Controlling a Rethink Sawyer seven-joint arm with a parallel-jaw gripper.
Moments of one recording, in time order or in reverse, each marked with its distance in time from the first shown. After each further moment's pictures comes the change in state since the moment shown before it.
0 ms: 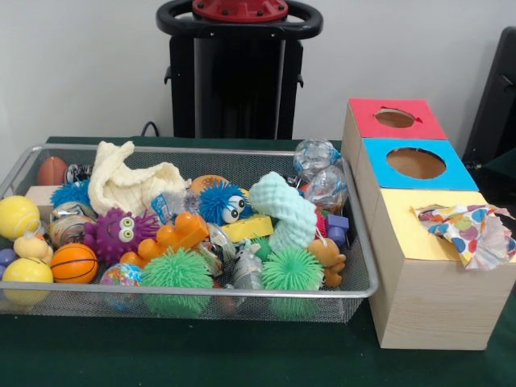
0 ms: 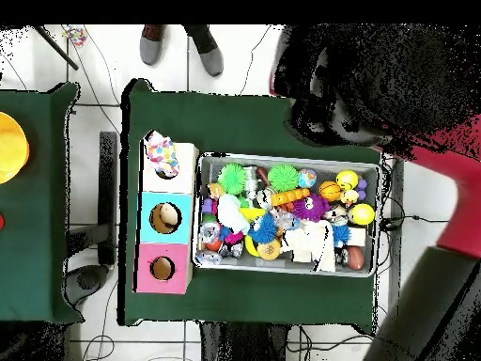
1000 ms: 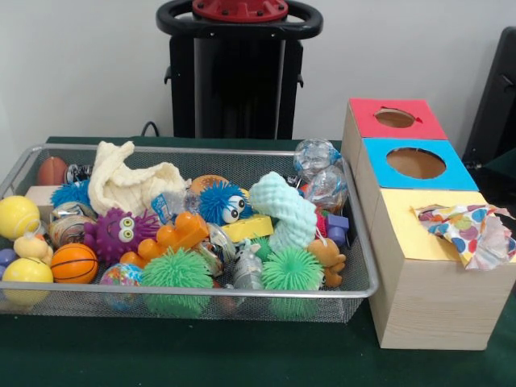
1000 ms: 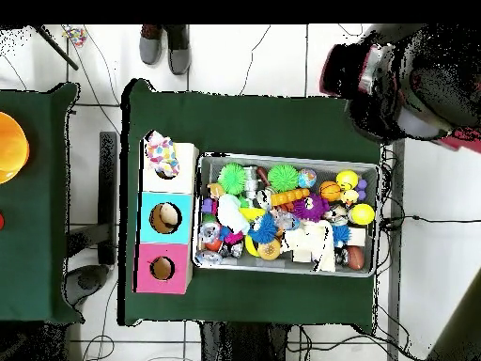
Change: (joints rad) arm -0.139 0.000 0.178 -0.023 -0.085 0.005 -0.079
